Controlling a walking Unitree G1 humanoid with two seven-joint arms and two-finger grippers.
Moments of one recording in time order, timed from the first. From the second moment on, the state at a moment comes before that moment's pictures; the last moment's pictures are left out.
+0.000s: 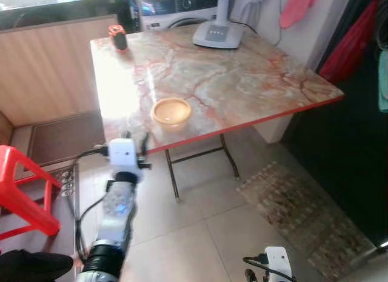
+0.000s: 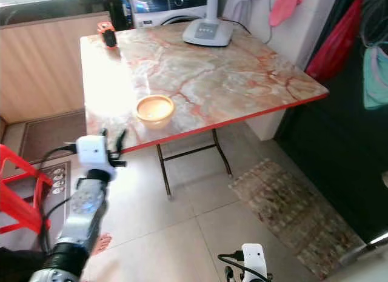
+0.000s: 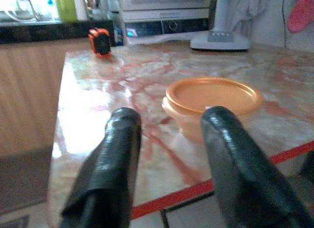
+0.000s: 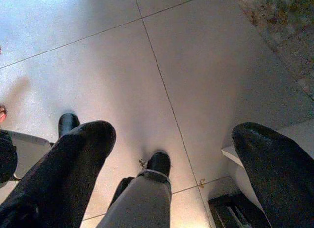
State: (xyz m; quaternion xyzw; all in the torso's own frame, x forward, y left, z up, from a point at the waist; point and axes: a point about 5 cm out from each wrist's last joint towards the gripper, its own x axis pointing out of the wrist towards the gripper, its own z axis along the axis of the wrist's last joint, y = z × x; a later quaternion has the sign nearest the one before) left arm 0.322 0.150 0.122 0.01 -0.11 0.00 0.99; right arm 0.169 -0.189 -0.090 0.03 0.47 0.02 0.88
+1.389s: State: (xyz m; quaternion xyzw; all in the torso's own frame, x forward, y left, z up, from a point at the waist) left arm 0.325 0.140 0.168 -0.07 -0.14 -0.04 0.99; right arm 0.167 -0.186 -0.091 0.03 0.48 0.02 0.88
